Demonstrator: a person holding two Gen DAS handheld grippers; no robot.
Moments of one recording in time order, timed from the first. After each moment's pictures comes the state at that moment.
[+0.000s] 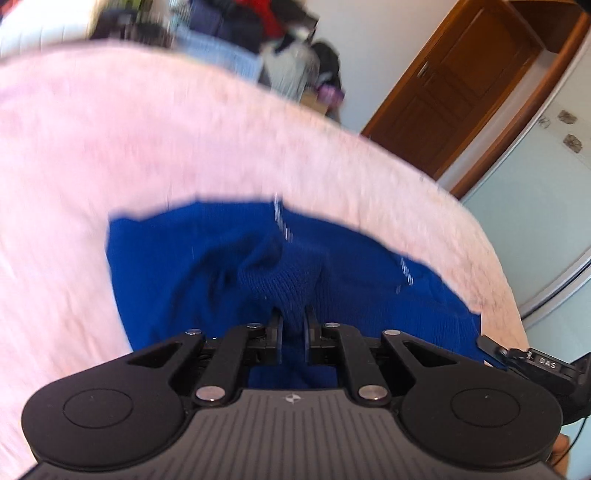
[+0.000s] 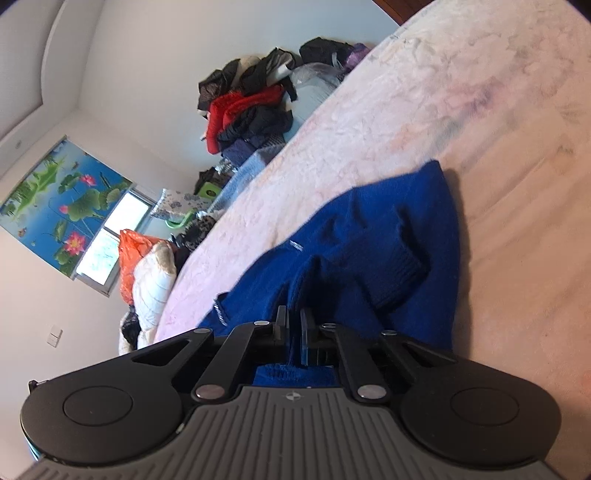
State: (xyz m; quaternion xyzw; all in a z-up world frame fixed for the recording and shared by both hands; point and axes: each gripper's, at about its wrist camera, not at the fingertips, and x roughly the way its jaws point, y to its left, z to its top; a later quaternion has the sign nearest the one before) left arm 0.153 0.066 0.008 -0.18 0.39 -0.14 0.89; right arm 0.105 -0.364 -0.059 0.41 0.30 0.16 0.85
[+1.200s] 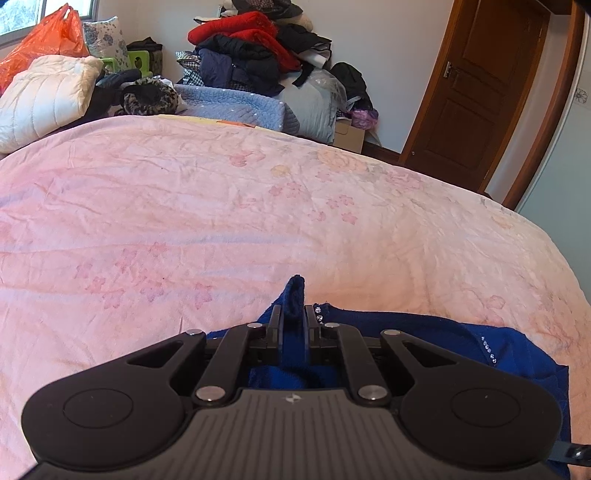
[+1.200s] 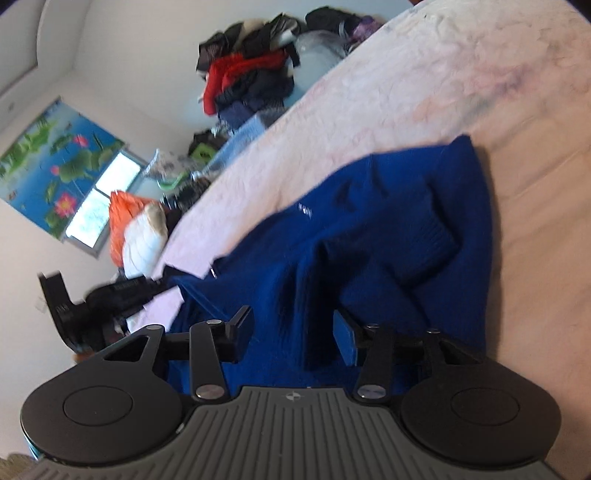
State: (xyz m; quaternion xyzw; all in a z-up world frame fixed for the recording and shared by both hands) left arm 0.259 0.037 0.011 -0.08 0.37 -0.06 0.92; right arm 0.122 -0.330 -0.062 0.34 0.37 0.17 0.85
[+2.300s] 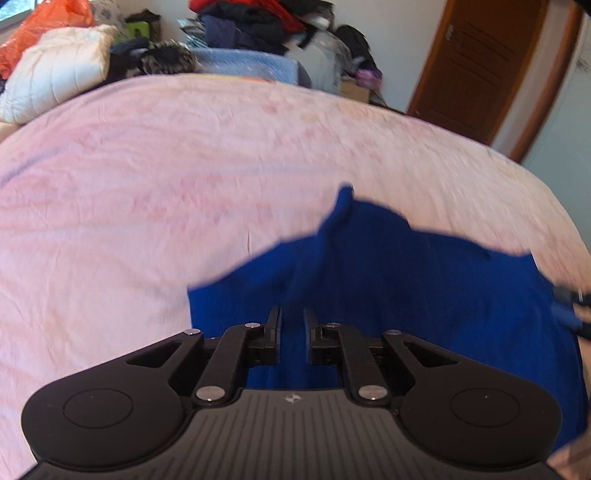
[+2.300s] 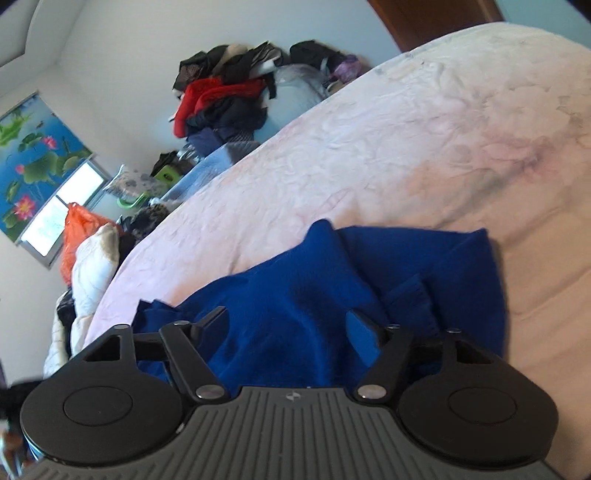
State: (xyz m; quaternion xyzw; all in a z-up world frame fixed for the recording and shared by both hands) left arm 0.195 0.090 -0.005 -0.06 0.43 -0.08 0.90; right arm 0.171 -0.336 -0.053 0.30 0.32 0.06 0.90
